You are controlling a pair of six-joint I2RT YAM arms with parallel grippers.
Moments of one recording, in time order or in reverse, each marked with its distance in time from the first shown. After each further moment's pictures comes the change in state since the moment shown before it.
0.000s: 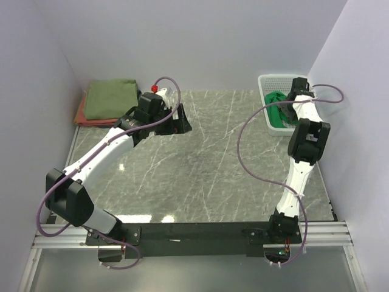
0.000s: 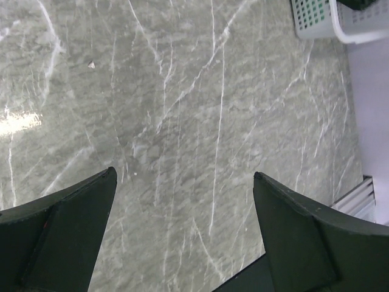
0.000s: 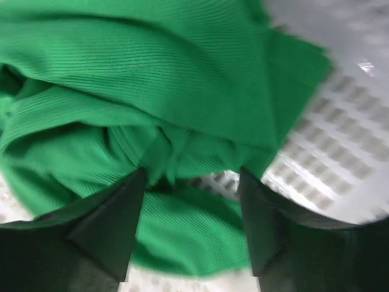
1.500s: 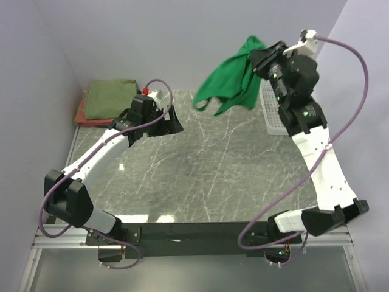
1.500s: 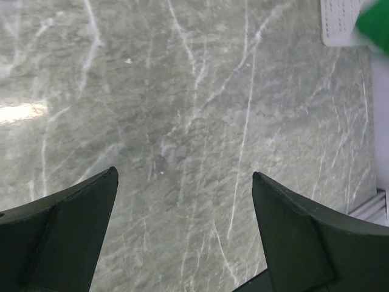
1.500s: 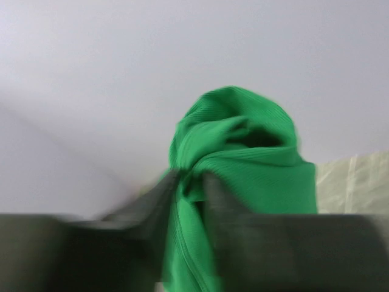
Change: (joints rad) left arm 0.085 -0.012 -0.074 0.023 0.029 0.022; right arm 0.545 -0.957 -0.269 0.409 -0.038 -0.113
